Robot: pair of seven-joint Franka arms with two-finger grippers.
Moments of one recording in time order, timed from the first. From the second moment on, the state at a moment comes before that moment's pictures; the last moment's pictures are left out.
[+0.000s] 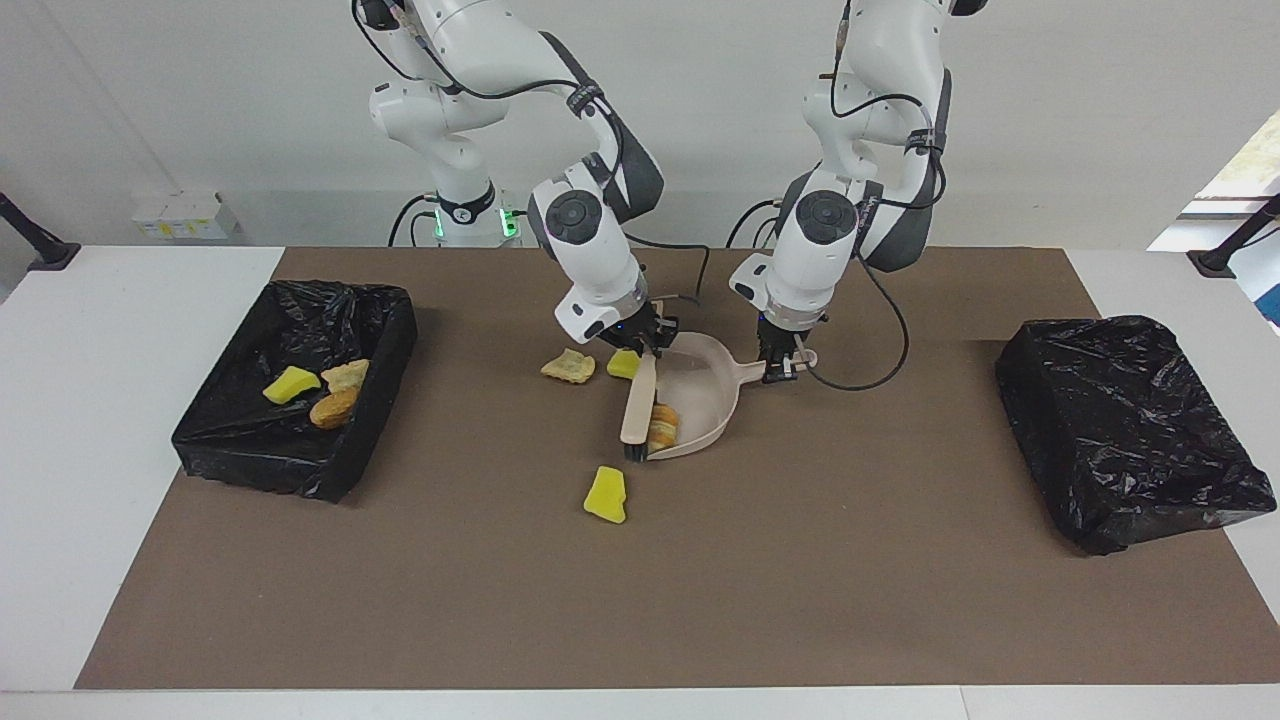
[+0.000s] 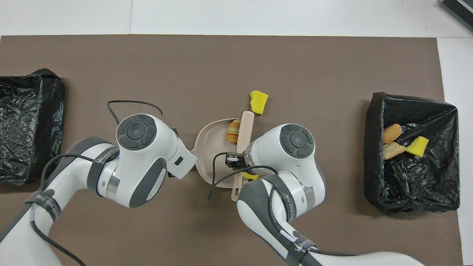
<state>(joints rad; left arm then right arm) -0.39 0.13 -0.12 -2.08 -0.03 2.18 1.06 0.32 0.25 0.28 -1.97 0.32 2.27 0.58</state>
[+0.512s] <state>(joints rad) -0.38 0.13 -0.11 -2.09 -0.03 2.18 1.06 0.23 0.21 0.27 -1.90 0.31 2.01 0.50</state>
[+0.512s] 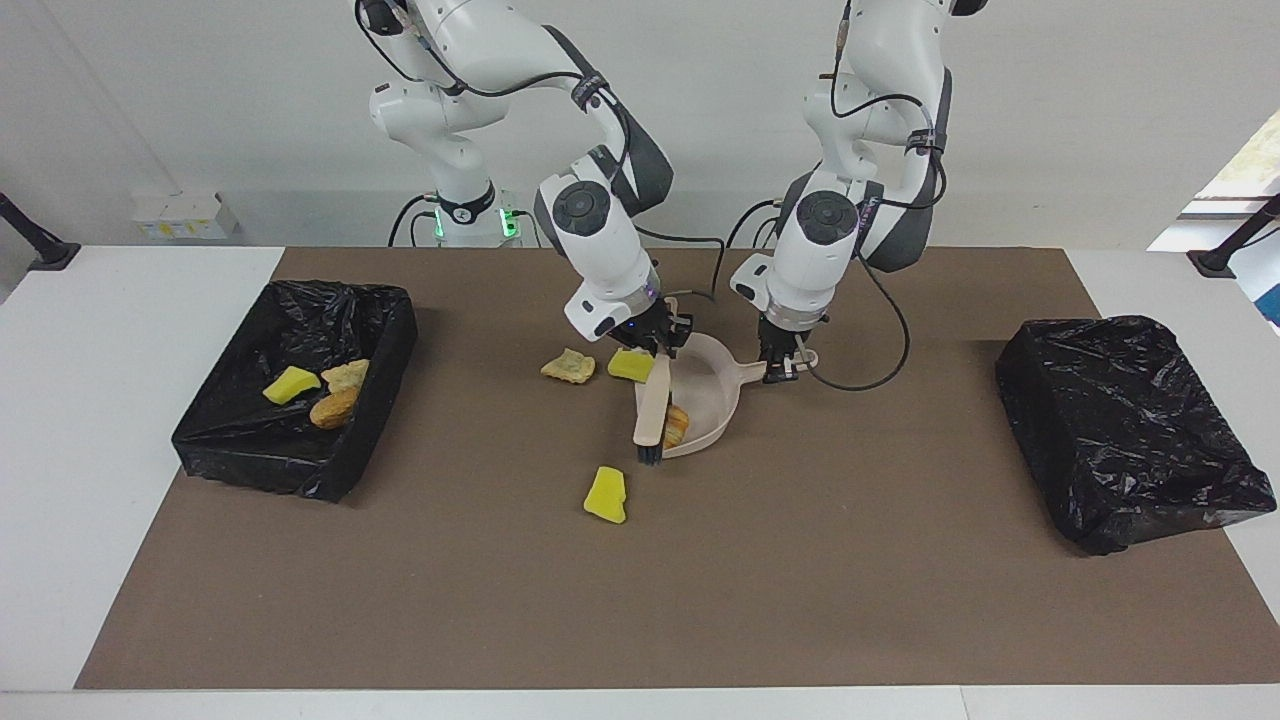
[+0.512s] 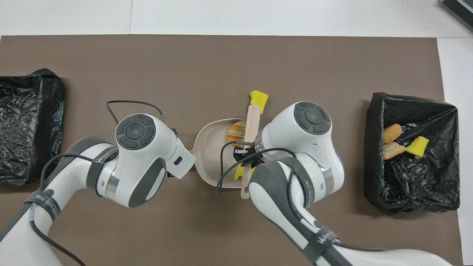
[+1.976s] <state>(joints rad) -0.48 0.10 -0.11 -2.10 -0.03 2.12 0.90 0.19 0.15 0.28 -2.13 0.24 2.09 0.39</state>
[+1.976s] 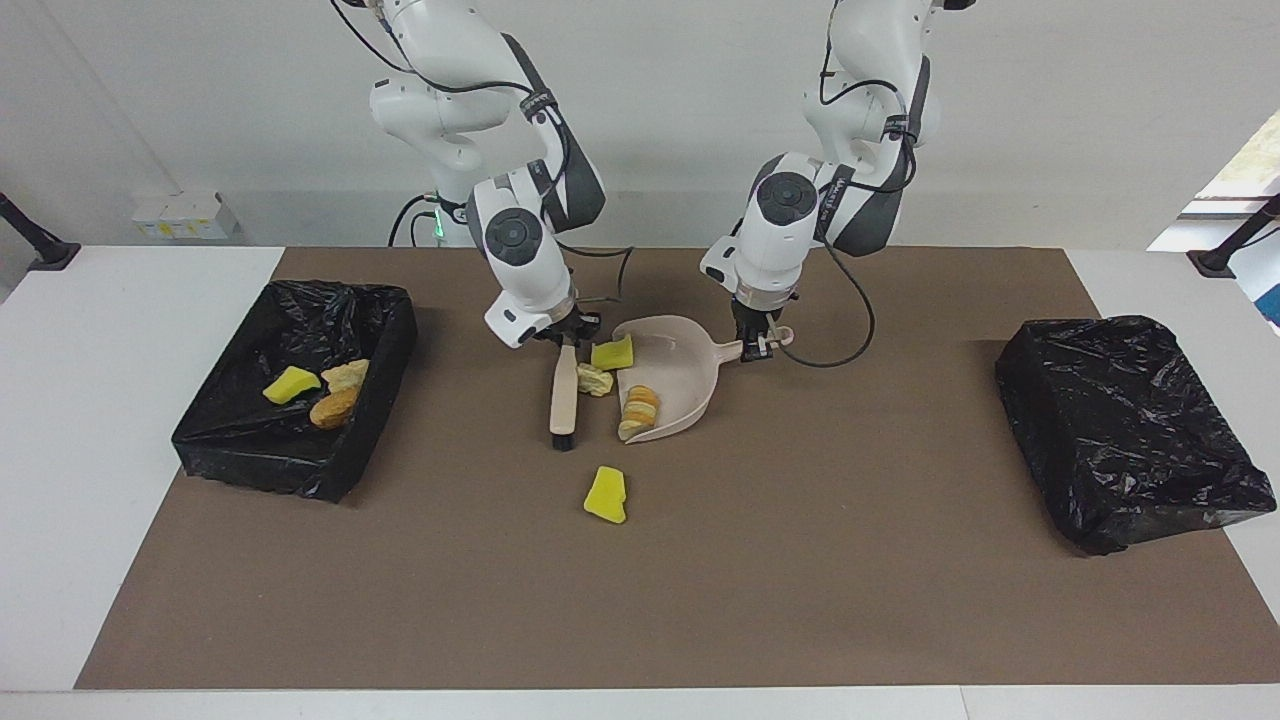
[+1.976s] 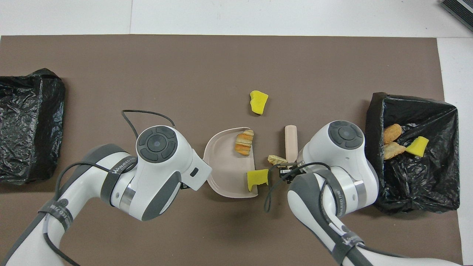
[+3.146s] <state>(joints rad) -0.39 0.09 -0.10 -2.15 -0.03 2.26 0.94 0.10 0.17 0.27 -1.93 0.29 1.91 0.30</state>
